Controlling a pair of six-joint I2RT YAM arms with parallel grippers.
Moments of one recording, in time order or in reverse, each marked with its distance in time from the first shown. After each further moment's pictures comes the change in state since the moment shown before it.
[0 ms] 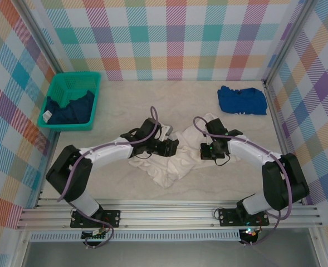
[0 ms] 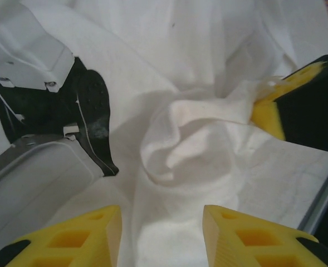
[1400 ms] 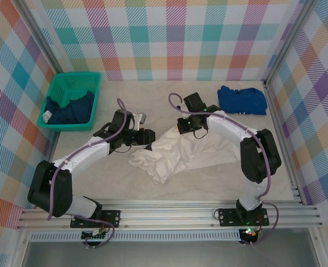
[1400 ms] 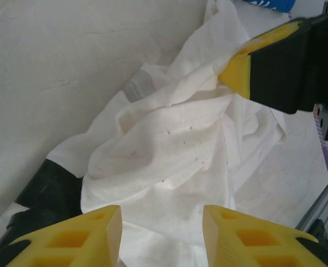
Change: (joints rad) left arm 0.275 -0.224 -0.082 -0.057 0.079 -0.051; right arm 0.094 0.356 0.529 0.055 -0.029 -0.183
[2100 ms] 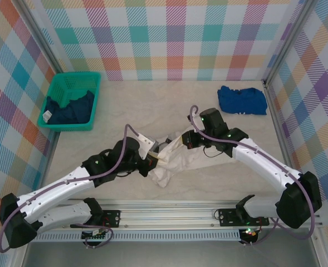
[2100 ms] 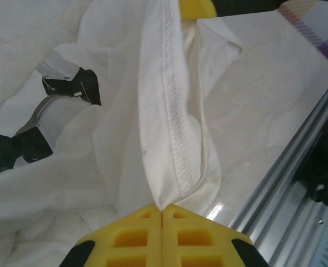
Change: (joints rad) left arm -0.434 -0.423 -0.105 -0.203 -0.326 0.153; right arm 0.074 -0.529 -0.364 0.099 -0.127 0.184
